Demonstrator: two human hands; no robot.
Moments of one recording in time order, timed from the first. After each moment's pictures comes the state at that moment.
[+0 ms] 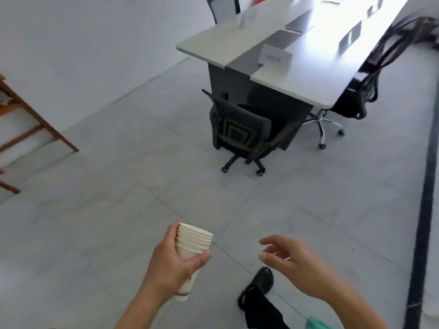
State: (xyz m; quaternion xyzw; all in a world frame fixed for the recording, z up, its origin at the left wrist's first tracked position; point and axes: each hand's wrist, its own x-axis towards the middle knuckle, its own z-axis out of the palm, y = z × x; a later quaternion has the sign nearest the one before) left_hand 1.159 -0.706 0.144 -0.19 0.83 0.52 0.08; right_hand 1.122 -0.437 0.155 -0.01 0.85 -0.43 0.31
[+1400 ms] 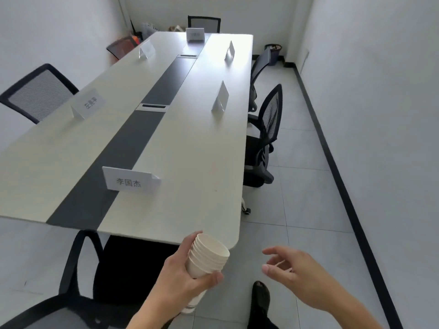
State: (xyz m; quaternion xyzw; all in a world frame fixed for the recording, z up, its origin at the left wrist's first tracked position) left_hand 0.401 -0.321 0.163 0.15 0.81 0.51 0.24; right_hand 0.499 -0.073 0.175 0.17 0.86 -0.44 0.17
